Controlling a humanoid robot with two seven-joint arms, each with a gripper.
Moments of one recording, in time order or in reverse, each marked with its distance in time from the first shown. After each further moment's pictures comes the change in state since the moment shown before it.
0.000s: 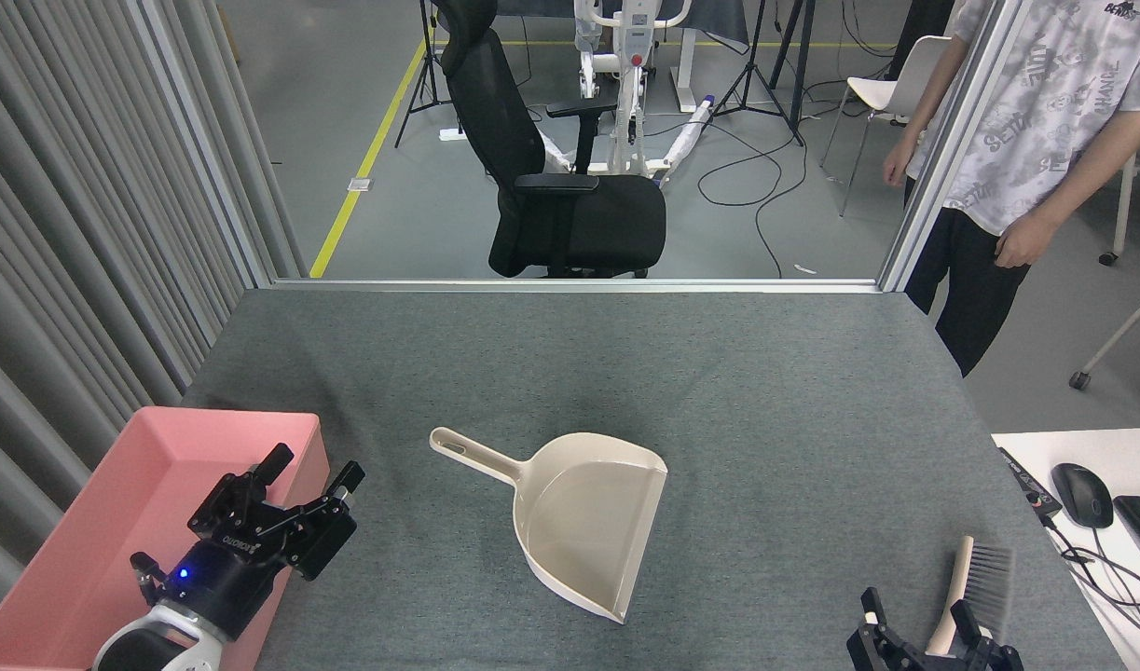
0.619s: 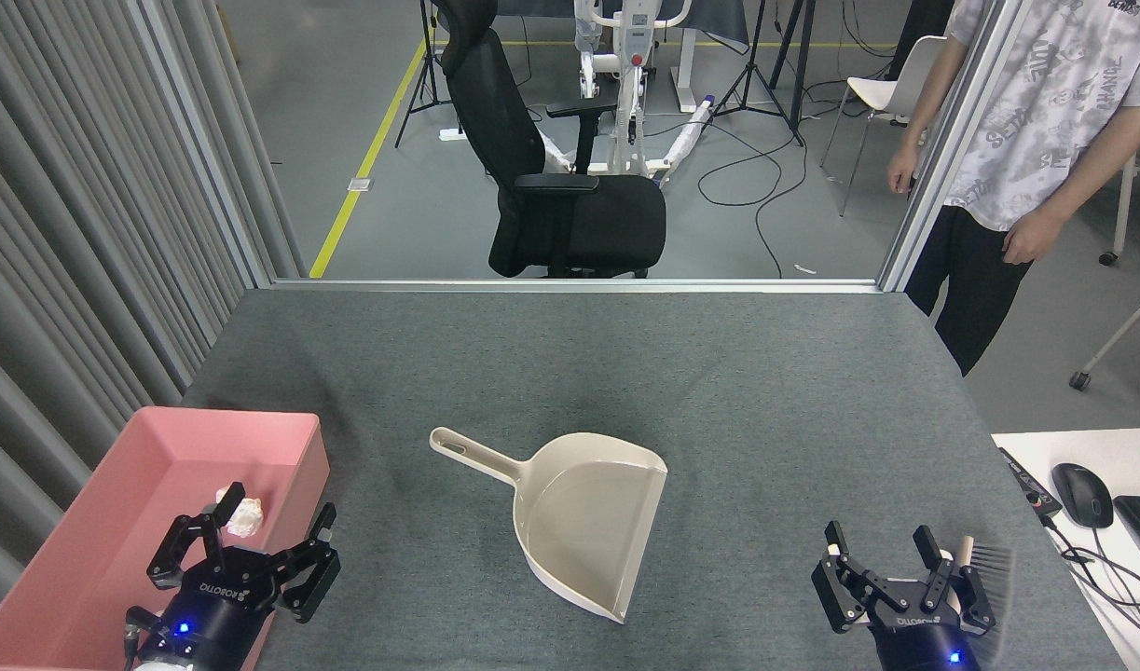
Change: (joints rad) left arm 0.130 -0.135 0.118 -0.085 -0.462 0.141 0.008; right arm -0.142 0.011 0.053 -0.002 0.068 0.020 0.098
